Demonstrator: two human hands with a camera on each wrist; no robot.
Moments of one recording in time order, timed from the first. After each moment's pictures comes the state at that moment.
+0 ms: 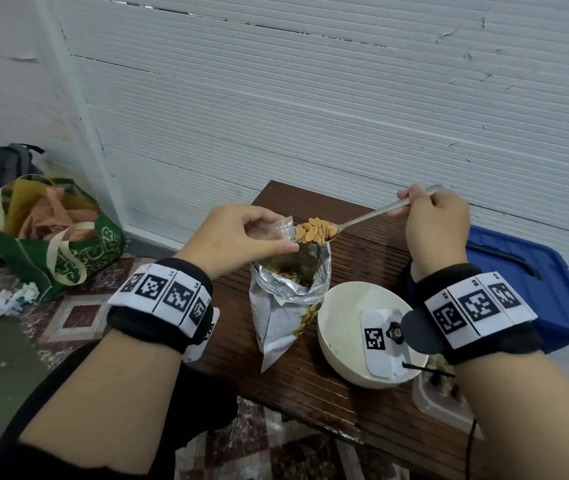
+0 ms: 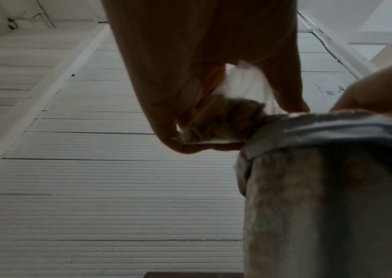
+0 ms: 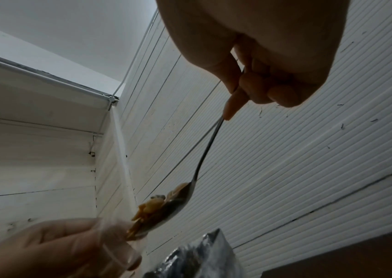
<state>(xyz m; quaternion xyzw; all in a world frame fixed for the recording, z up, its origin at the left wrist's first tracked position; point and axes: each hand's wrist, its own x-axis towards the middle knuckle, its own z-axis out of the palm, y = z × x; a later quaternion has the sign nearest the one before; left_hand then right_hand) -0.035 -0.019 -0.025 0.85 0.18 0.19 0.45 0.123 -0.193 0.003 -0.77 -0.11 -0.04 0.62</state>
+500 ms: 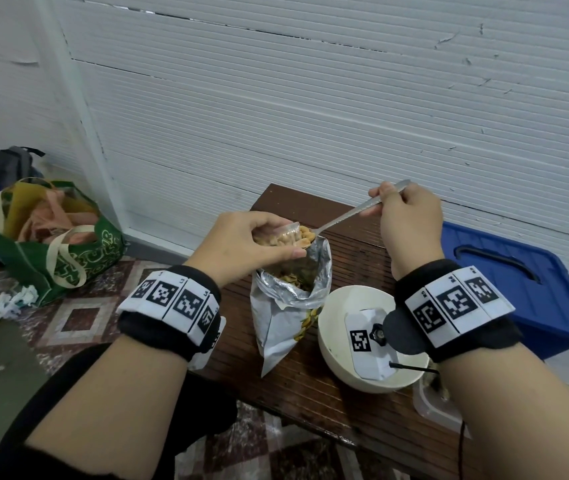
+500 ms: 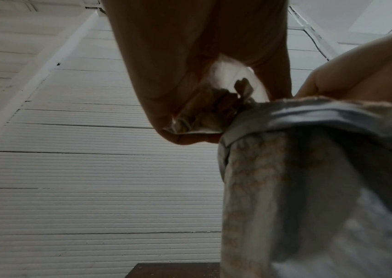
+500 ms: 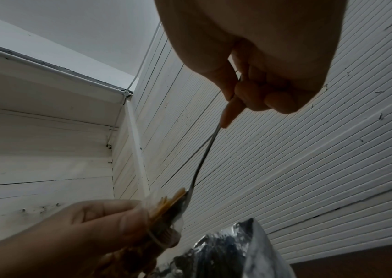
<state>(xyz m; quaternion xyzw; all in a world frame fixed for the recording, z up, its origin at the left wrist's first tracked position) -0.031 -0.026 -0.026 0.86 0.17 0.20 0.44 0.112 -0.174 0.008 -0.78 -0.18 -0.02 0.60</state>
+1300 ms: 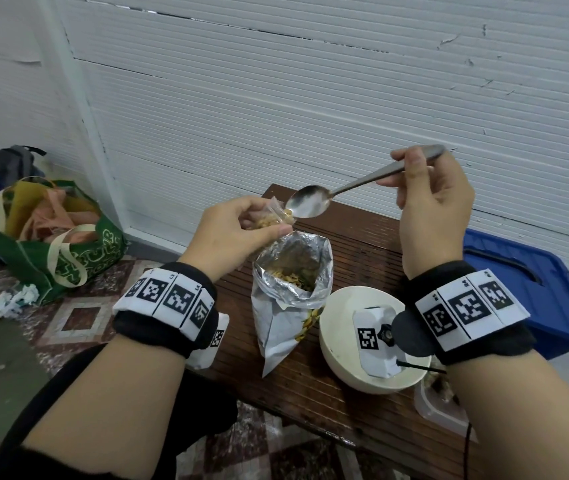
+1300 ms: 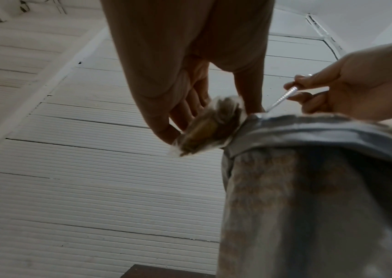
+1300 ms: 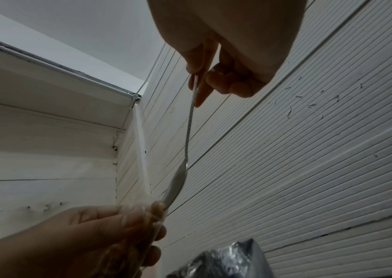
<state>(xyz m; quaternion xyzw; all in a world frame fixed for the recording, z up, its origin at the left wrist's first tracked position) -0.031 -0.014 -0.029 0.81 0.20 0.27 0.48 0.099 -0.182 0.023 -0.62 -0.32 -0.13 0.70</state>
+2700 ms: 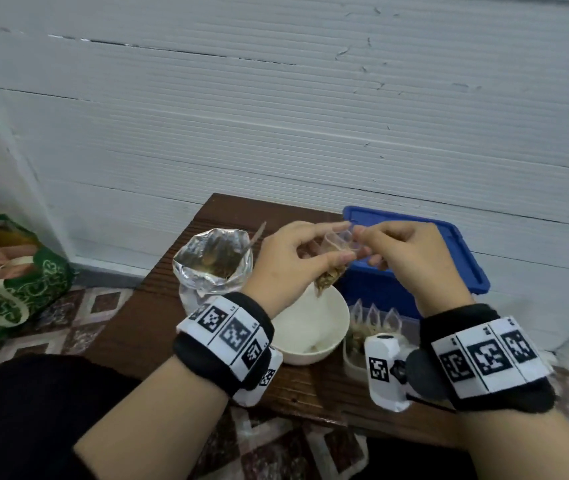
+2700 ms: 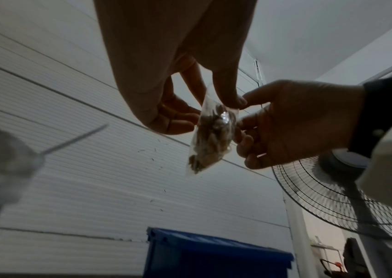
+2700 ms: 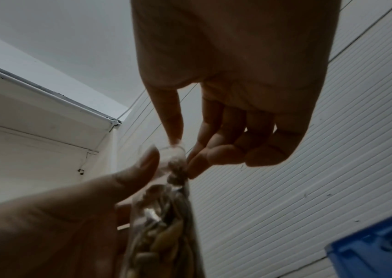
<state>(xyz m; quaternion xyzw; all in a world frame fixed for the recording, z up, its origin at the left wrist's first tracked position) 0.022 -0.178 -0.024 0.78 0.02 0.27 0.57 0.095 -0.322 0.013 -0.79 -0.25 0.04 0.56</state>
